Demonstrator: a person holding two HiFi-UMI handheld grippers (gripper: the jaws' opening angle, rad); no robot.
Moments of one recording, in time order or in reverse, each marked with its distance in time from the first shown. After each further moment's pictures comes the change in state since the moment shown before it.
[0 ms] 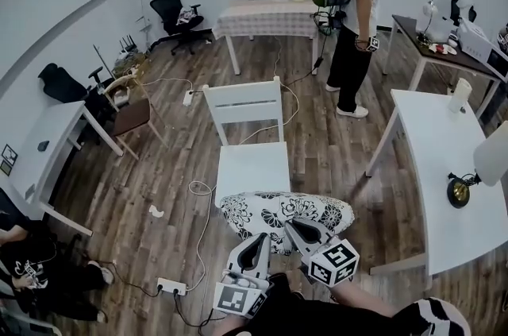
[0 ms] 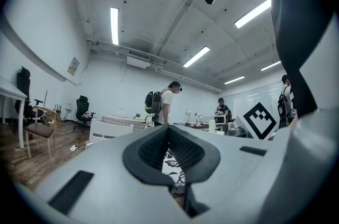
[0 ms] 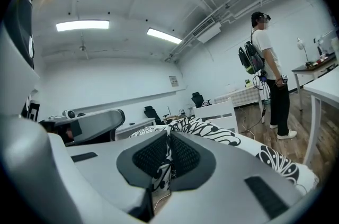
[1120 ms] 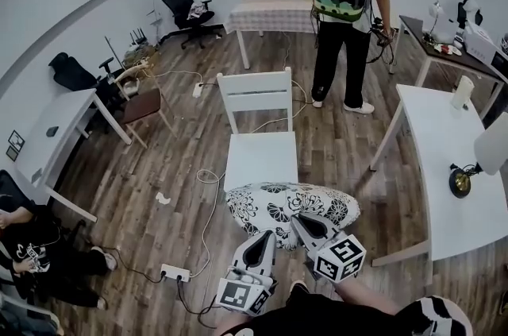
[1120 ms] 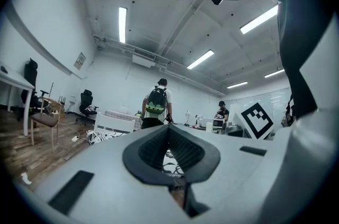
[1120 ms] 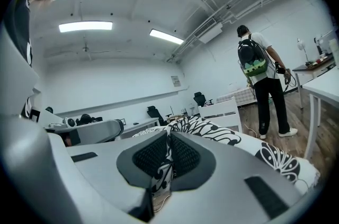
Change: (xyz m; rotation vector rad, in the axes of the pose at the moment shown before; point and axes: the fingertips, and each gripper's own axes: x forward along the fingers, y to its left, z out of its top) left arm -0.067 -0.018 -0.004 -0.078 0.000 0.023; right arm -0.031 0.054 -0.011 0.003 -0.003 0.018
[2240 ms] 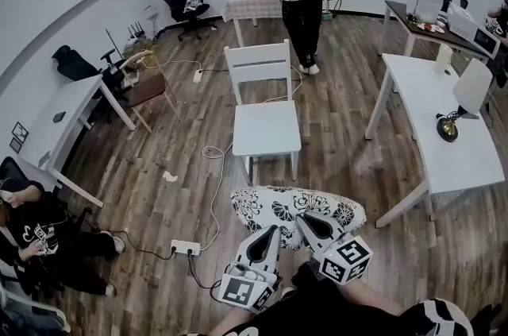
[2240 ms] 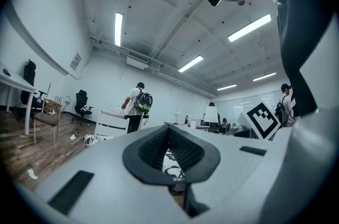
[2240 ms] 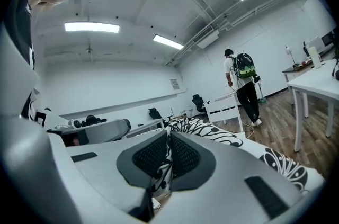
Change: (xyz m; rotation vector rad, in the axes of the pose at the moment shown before) left arm -0.195 -0.065 0.003 0.007 0.001 -0.081; right arm -0.114 0.177 -0.063 0.023 -0.046 -0.053
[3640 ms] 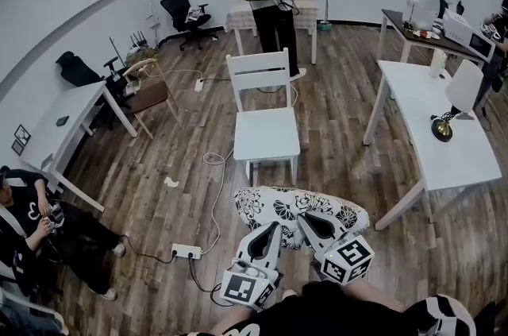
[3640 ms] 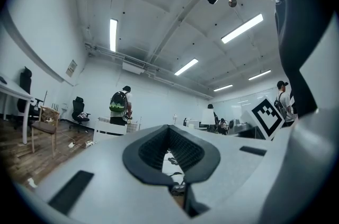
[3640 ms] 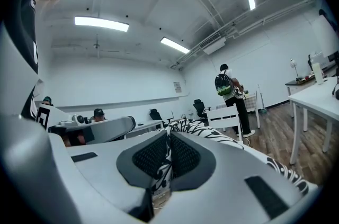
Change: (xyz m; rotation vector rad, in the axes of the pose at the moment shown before) left arm -0.014 -0.017 0.015 0.051 -0.042 -0.023; right arm -0.022 0.023 0.013 -0.096 -0.027 -0.001
